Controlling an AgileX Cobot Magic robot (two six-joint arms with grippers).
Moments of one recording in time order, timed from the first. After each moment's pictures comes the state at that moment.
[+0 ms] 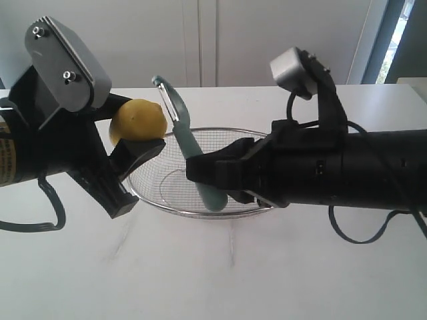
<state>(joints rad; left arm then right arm) -0.78 1.09 -0.68 1.14 0.03 -0.73 0.55 1.22 -0.66 1.67 0.59 -1.28</state>
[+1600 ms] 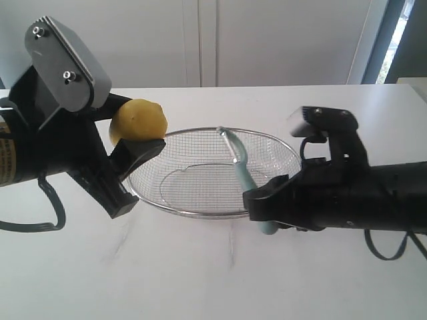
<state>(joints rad) -0.78 1.09 -0.68 1.14 0.03 -0.73 0.45 1.31 -0.58 1.50 0.40 -1.27</state>
